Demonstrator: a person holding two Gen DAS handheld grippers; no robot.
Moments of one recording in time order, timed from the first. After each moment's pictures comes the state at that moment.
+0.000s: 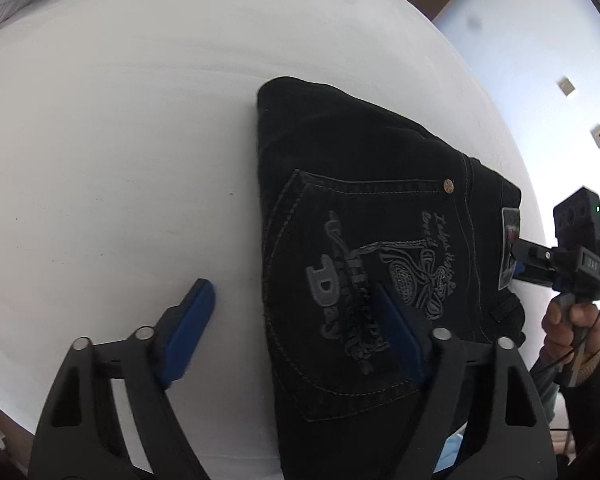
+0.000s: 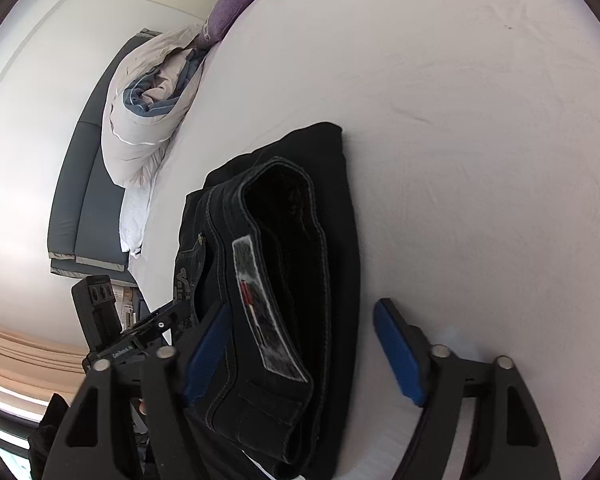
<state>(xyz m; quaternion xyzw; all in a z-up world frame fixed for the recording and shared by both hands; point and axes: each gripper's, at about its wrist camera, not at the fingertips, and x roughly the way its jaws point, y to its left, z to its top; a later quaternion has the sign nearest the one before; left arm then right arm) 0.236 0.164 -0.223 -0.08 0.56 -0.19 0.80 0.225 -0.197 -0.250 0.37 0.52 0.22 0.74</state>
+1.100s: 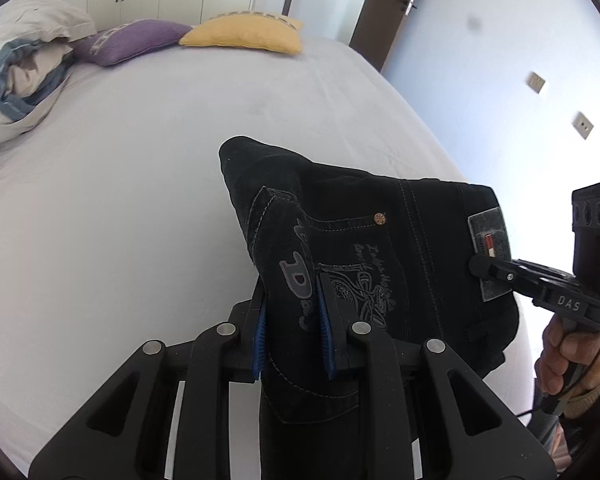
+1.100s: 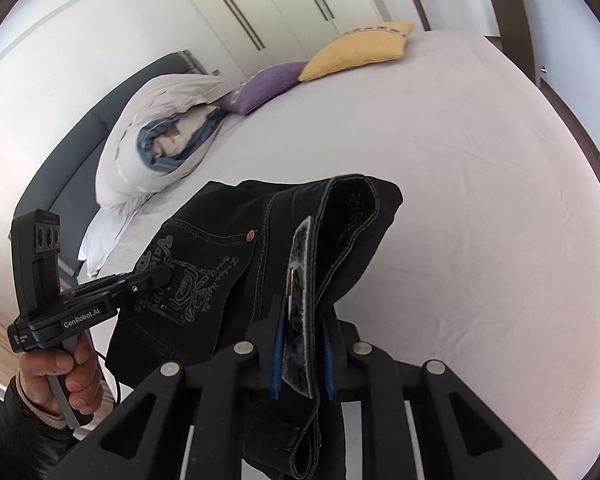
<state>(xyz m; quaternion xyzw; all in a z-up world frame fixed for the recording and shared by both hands) 0.326 0.000 -0.118 -0.01 0.46 -0.21 0.86 0.295 -0.274 -0.132 0.22 0.40 0.17 0.87</state>
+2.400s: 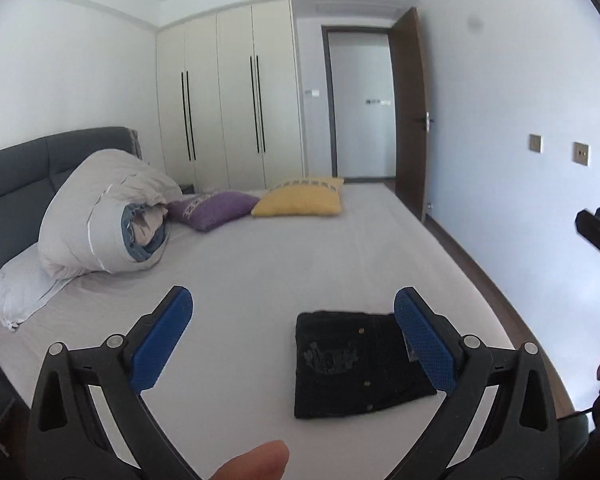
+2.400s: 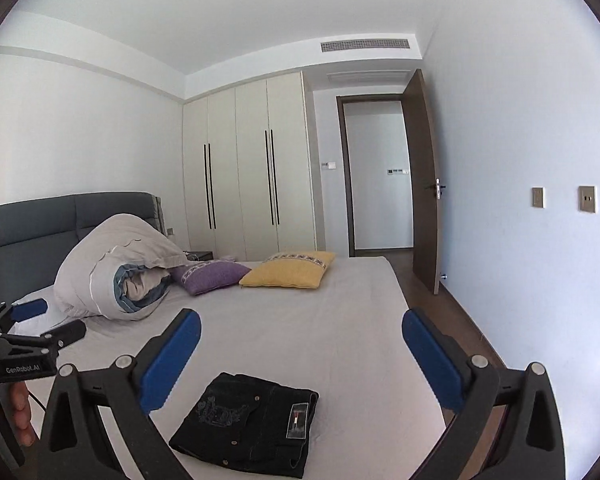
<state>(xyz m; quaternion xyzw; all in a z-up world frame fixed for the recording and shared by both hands) 0.095 -0.015 0.092 0.06 0.19 -0.07 0.98 0.045 -0.305 0.062 0.08 0.06 -0.04 0.99</state>
